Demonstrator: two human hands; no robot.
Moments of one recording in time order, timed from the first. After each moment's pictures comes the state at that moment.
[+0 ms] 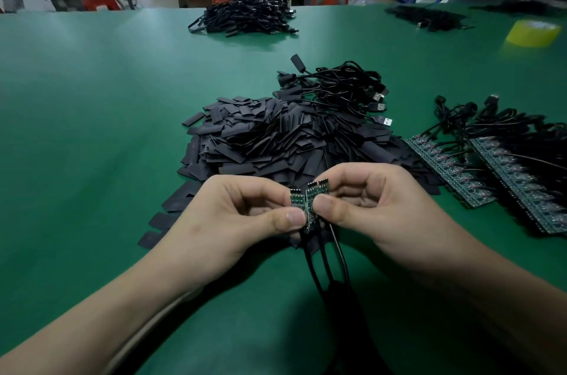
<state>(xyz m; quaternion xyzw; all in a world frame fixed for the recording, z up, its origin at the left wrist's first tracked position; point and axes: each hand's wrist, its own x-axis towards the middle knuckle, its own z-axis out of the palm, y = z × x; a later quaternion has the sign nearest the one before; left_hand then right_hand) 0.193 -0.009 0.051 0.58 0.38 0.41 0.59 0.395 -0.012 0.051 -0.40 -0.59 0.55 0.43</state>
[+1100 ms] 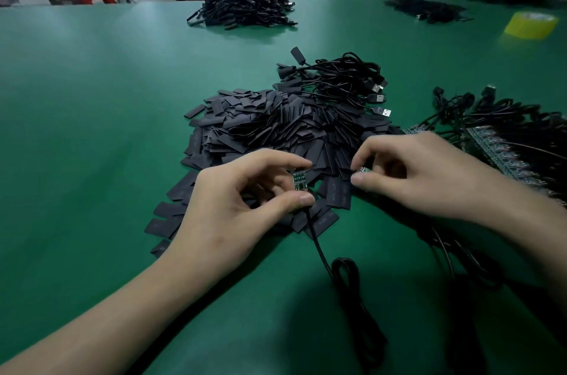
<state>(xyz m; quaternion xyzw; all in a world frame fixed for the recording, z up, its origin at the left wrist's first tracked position) 0.194 -0.012 0.041 0.73 0.41 0.46 0.31 0.449 0.017 0.070 -0.58 -0.79 0.16 0.13</state>
